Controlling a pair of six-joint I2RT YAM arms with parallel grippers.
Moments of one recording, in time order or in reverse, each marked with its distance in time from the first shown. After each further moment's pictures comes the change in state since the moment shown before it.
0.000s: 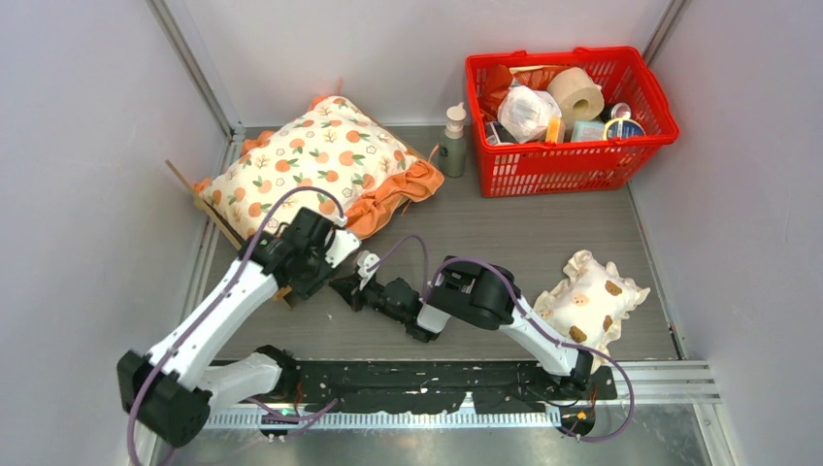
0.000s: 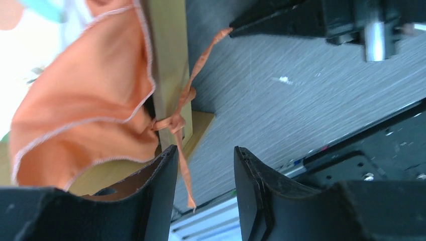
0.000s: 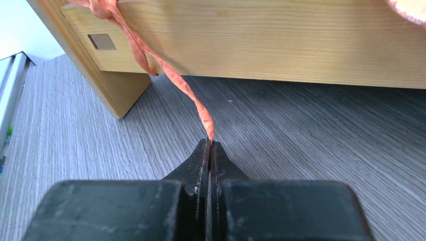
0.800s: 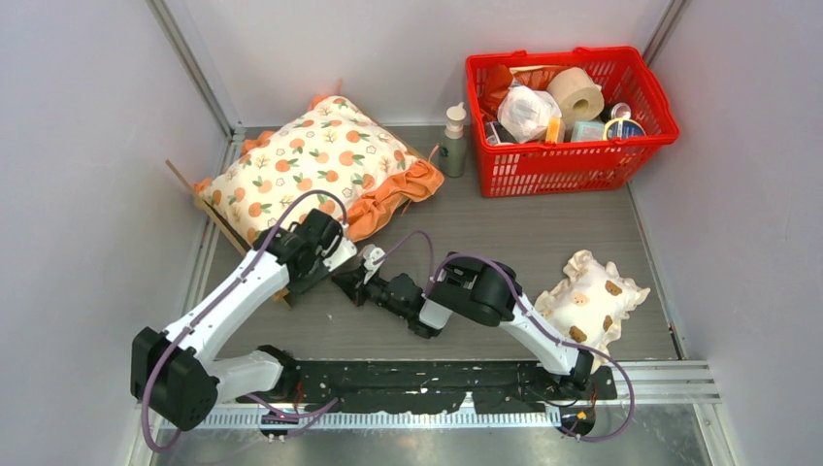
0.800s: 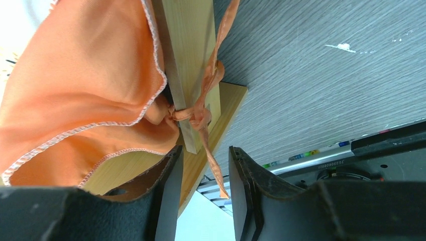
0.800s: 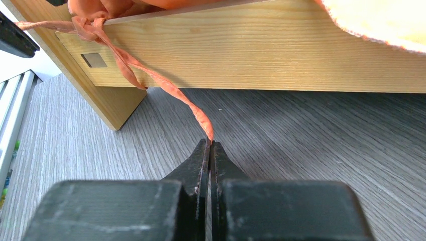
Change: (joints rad) left arm -0.016 0.168 -0.026 -0.027 -0.200 0.076; right arm -0.030 0.000 -0.006 0.040 -0.024 0.055
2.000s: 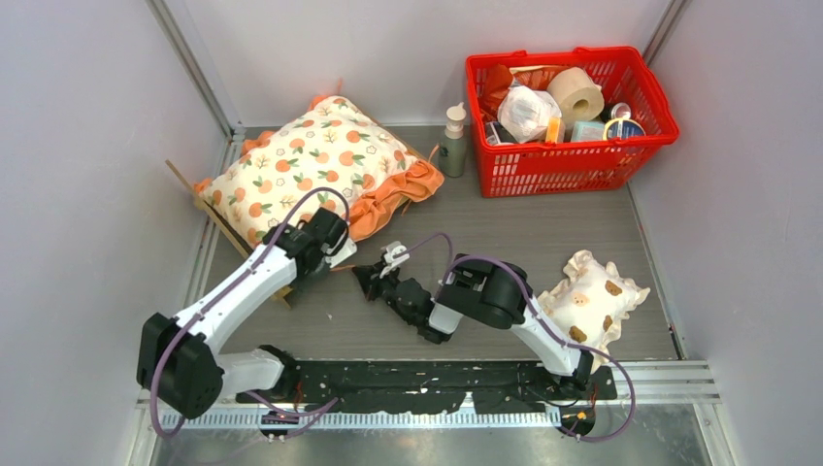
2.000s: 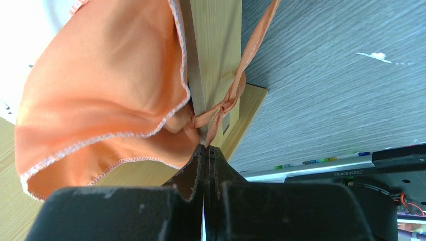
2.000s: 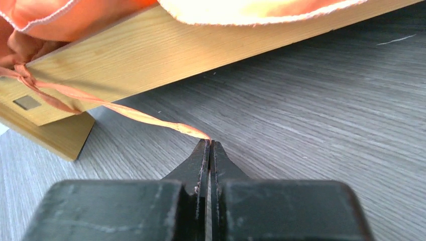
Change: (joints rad) left arm -0.003 0.032 -0.008 0.031 -0.080 -0.014; right arm 0.005 -0.081 -0.130 -0.018 0.317 0.140
